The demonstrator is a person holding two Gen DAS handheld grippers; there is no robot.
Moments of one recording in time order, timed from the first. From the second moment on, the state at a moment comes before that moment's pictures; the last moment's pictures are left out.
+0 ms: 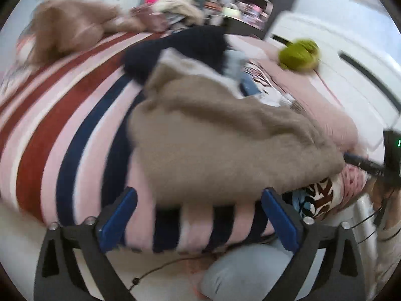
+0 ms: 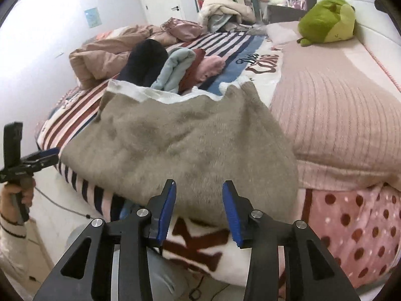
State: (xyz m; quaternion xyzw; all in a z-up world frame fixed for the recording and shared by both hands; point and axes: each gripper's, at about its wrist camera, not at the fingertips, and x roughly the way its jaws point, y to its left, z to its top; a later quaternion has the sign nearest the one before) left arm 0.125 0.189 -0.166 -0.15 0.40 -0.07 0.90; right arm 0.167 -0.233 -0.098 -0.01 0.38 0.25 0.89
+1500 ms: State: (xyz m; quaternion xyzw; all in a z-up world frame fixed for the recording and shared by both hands) left arm 0.240 -0.122 -0.088 0.05 0.30 -0.33 0.89; right arm 0.155 -0.333 -0.064 0.13 0.31 0.25 0.91
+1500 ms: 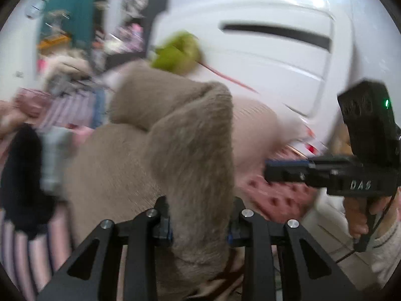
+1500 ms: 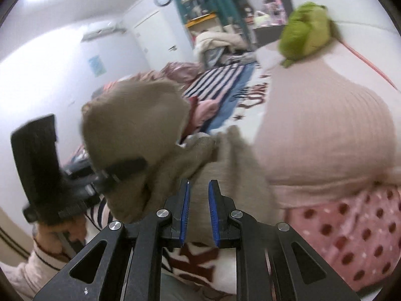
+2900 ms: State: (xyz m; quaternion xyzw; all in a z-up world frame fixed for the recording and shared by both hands) left arm 0.258 0.040 -0.168 -0.24 0.39 -0.34 0.82; right arm 0.179 -0.254 -0.044 0.05 0.32 0.32 0.89
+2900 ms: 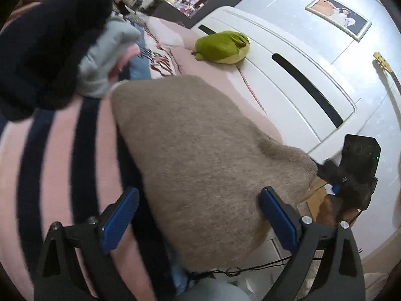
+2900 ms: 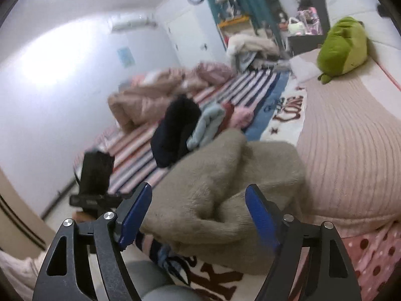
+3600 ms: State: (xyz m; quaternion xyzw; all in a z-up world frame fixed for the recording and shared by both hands) left arm 0.279 -0.017 -0.124 -0.14 0.40 -0.33 0.84; right arm 0.175 -0.326 -0.118 0.09 0.36 0.17 0.91
